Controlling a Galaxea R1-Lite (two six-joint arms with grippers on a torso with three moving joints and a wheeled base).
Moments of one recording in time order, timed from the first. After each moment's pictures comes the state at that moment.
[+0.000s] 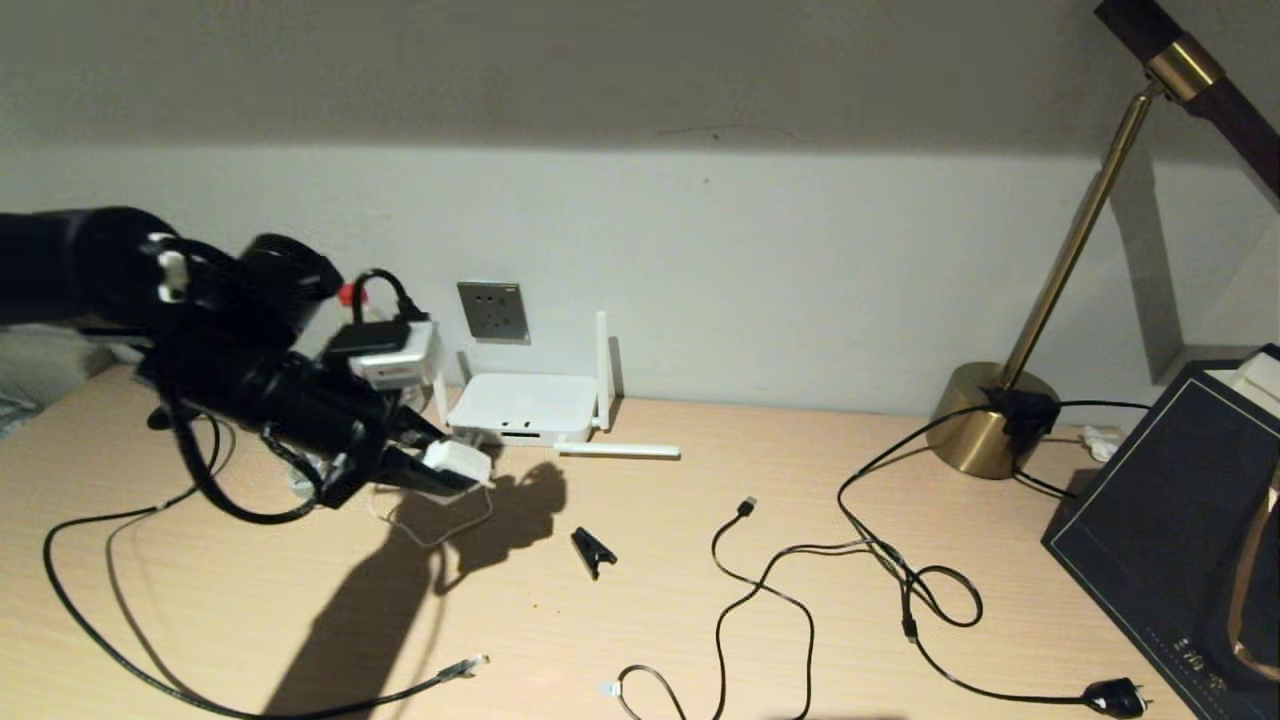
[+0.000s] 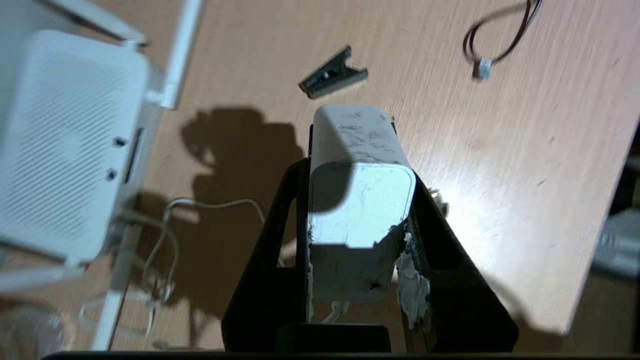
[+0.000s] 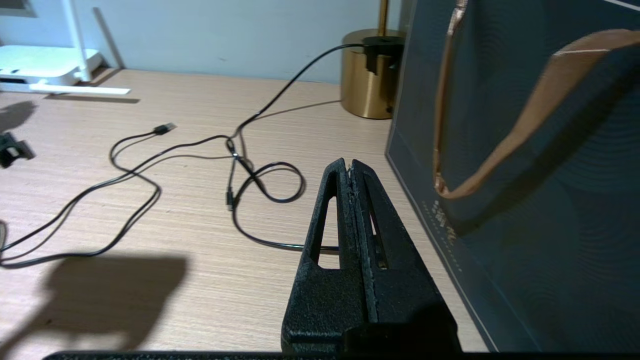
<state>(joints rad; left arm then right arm) -0.11 1.86 -1.60 0.83 -0.64 1.22 0.01 0.00 0.00 -0.09 0.00 0.00</state>
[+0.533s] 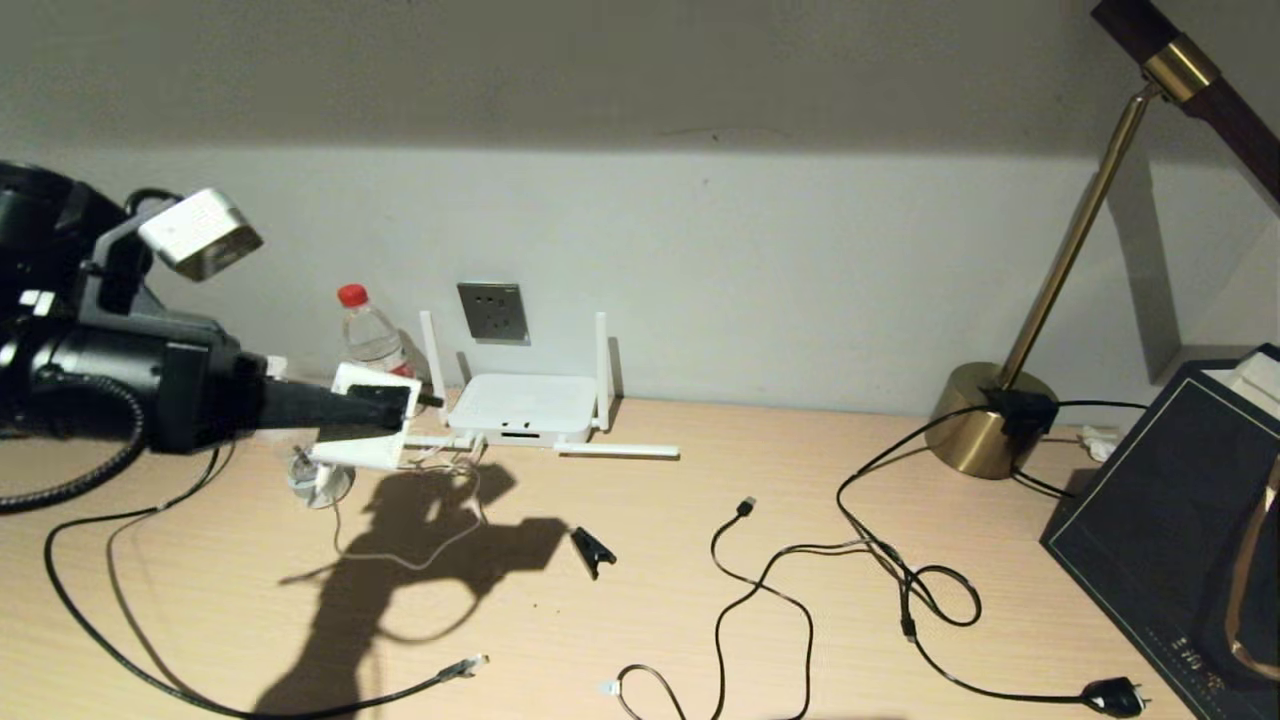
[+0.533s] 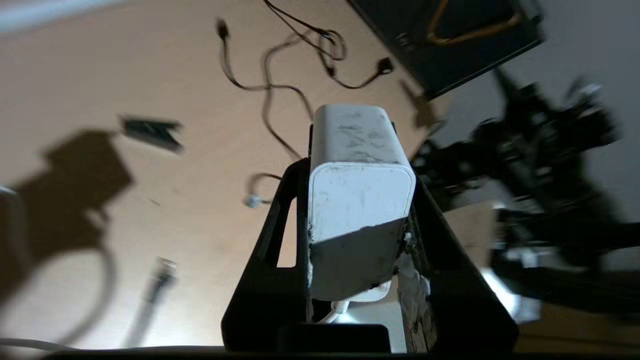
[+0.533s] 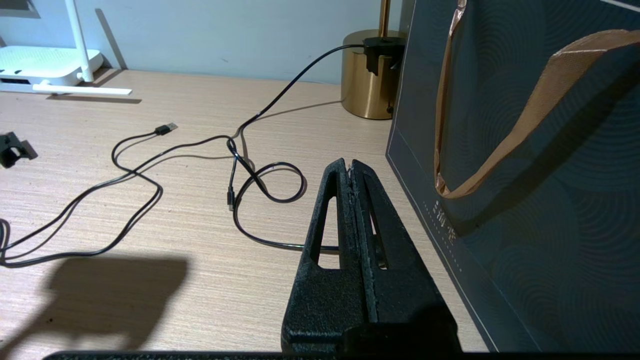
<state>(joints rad) 0.04 1.54 -1.33 0.63 -1.07 0.26 0.01 0.00 0.00 -0.09 0.00 0.00</state>
